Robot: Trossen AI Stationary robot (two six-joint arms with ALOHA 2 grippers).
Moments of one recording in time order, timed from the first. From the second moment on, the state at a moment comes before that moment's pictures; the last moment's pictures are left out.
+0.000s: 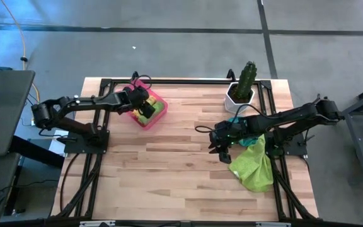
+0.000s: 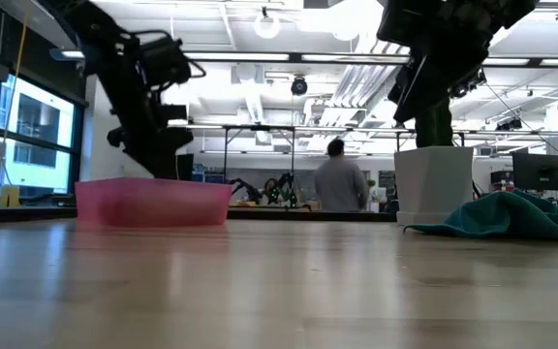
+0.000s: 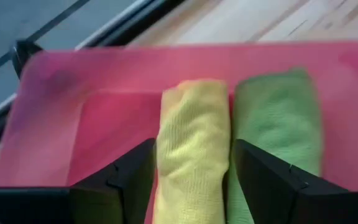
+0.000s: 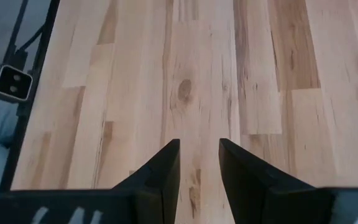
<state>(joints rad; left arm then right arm) 0.61 1.31 0.68 -0.37 -0.39 -0.25 0.12 1.31 0.84 -0.37 -0.17 0.22</state>
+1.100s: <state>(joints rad) -0.27 1.48 0.78 0.26 -0.33 -0.42 0.12 1.31 0.84 -0.37 -0.16 0.25</state>
